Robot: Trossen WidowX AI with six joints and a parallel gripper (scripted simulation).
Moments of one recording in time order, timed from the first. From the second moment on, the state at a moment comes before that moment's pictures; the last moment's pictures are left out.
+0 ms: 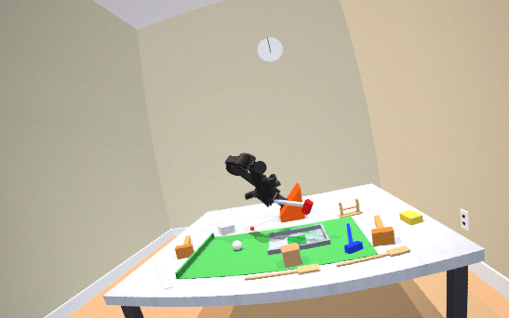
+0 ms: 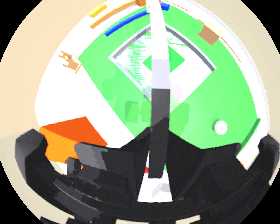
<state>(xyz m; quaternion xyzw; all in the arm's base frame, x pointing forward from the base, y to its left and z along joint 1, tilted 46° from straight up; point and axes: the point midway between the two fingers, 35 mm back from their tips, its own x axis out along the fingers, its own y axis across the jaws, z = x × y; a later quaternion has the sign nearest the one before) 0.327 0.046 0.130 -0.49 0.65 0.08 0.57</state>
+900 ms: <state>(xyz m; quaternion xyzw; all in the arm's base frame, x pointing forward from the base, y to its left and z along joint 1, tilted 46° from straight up) 0.250 -0.104 0.273 -0.35 0.65 -0.20 0.64</state>
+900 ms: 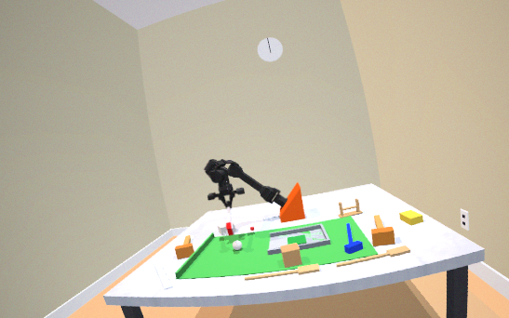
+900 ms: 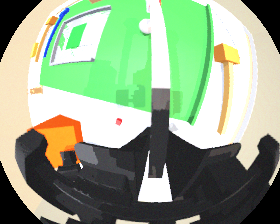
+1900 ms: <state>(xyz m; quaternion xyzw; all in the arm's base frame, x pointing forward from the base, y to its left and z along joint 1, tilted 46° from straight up) 0.252 -0.150 0.233 -0.29 0.63 -0.26 0.67</state>
